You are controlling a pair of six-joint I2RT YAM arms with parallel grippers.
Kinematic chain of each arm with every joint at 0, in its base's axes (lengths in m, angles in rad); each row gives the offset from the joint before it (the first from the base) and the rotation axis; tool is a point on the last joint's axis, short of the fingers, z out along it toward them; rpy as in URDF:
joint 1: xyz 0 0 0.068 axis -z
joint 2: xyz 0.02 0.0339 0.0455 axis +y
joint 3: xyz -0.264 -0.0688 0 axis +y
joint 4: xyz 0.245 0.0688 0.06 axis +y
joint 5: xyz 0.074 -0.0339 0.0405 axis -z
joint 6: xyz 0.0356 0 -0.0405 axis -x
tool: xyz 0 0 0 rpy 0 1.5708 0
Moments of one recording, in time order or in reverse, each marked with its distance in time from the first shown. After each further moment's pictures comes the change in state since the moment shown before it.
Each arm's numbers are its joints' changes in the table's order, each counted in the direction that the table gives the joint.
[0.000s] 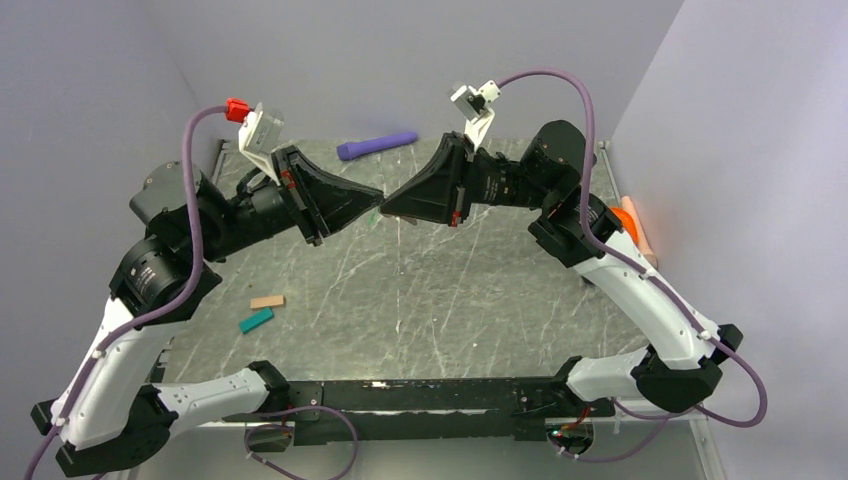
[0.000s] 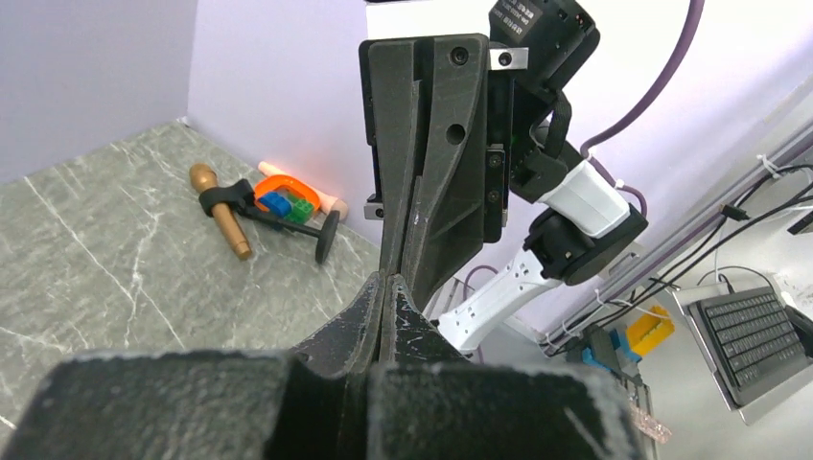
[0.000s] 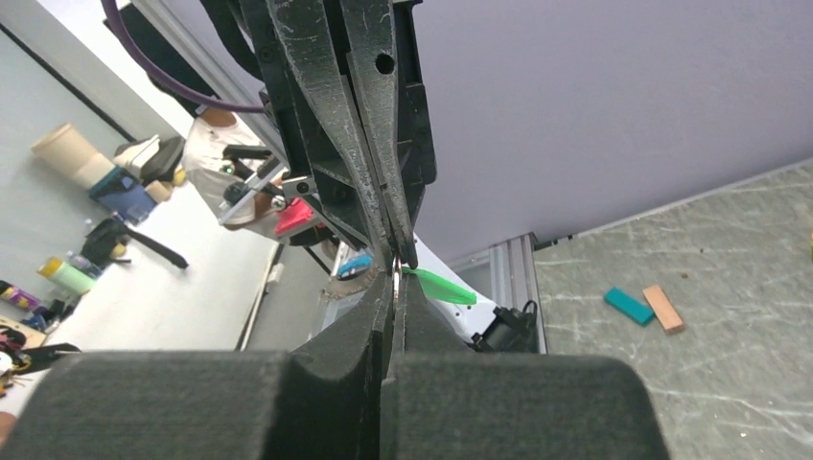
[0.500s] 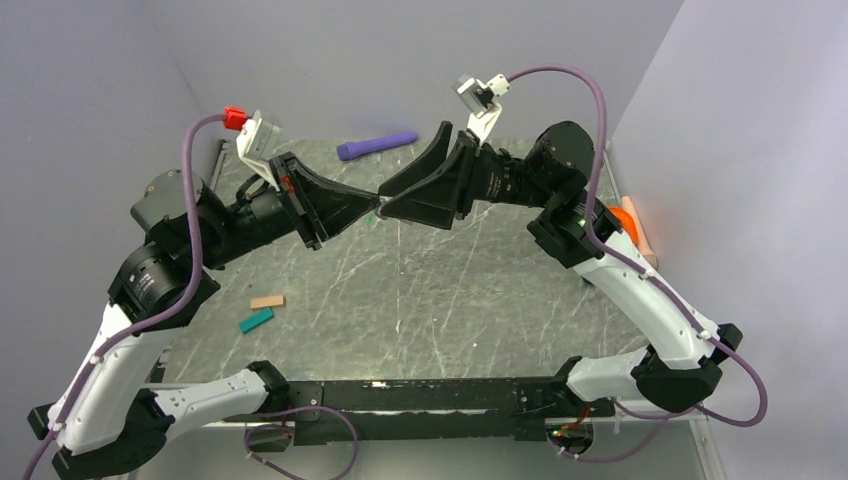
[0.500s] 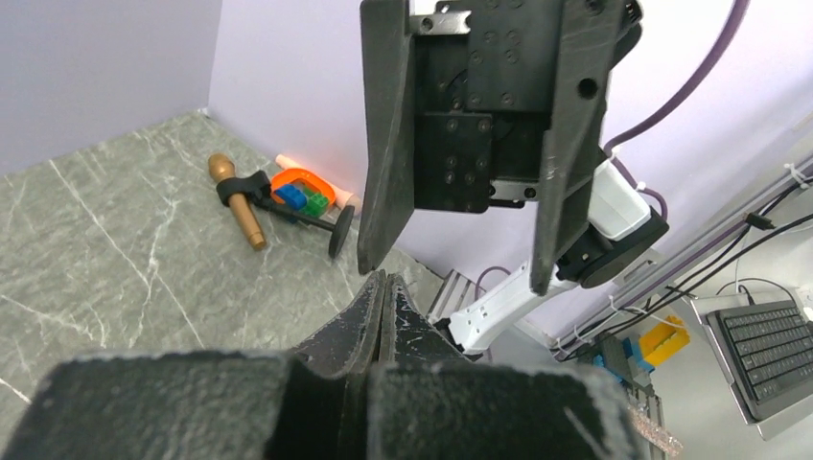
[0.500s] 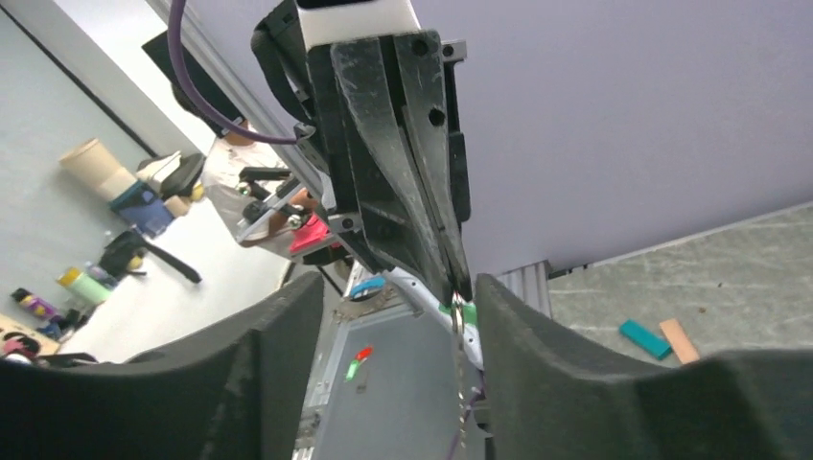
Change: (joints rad) left arm 0.005 -0.041 0.043 -0.006 -0.069 0.002; right arm -0.006 0.010 0.000 -0.101 0.003 -0.070
